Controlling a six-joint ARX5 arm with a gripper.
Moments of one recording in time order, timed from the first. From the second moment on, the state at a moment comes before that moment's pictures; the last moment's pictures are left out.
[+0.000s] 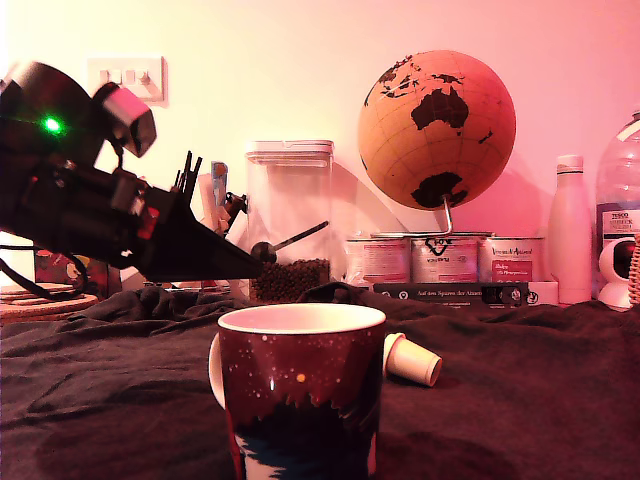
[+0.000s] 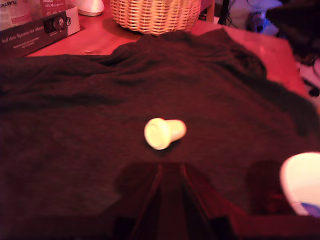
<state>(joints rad) -0.36 1.67 0.65 0.49 0.89 0.28</state>
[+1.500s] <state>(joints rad) -0.43 1.92 0.88 0.51 0.94 0.52</state>
